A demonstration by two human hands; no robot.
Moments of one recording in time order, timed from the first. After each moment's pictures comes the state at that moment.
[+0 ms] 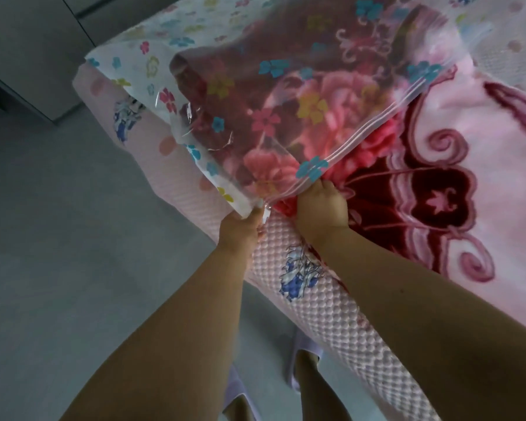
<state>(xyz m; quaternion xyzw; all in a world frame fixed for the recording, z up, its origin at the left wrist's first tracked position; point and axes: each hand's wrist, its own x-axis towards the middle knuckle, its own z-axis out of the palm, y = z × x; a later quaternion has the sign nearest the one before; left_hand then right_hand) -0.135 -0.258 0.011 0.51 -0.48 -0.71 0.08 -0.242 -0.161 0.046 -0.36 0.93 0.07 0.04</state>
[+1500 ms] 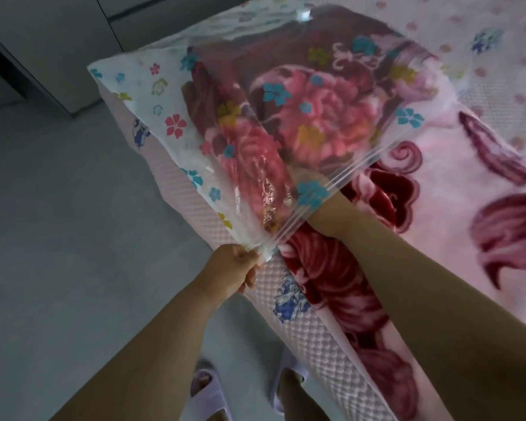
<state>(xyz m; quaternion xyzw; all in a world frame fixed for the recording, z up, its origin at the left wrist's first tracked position) -0.091 -0.264 0.063 0.40 -0.64 -0.65 -0.06 -0.293 -0.171 0.097 -0.56 0.81 -0.08 0.18</state>
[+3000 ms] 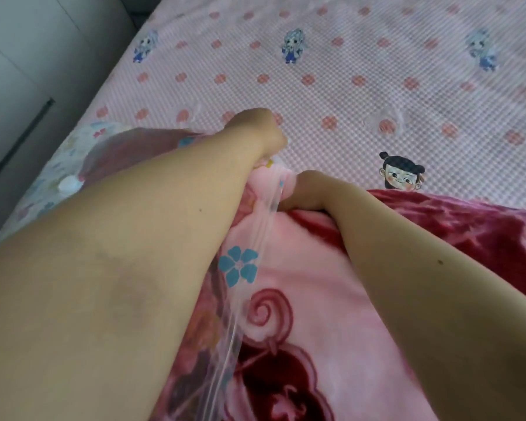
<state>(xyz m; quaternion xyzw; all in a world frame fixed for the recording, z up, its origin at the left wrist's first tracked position) -0.674 -0.223 0.142 0.03 -0.98 -0.11 -0.14 -0.622 -0.095 0.082 -0.09 0.91 -0.27 0.32</state>
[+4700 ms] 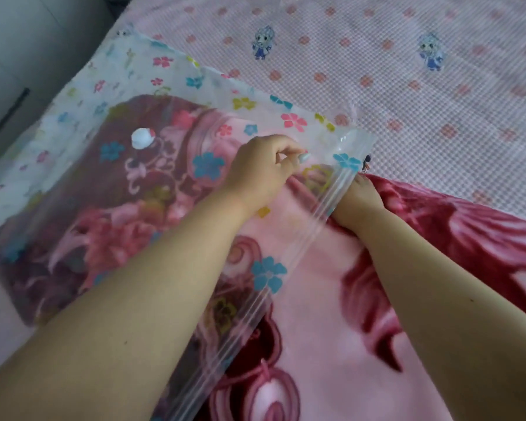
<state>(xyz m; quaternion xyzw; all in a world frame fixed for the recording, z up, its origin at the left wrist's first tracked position) -0.537 -0.139 0.168 -0.06 -0.91 -0.42 0.02 -0.549 0.036 0.104 -0.15 0.98 -0.10 0.10</state>
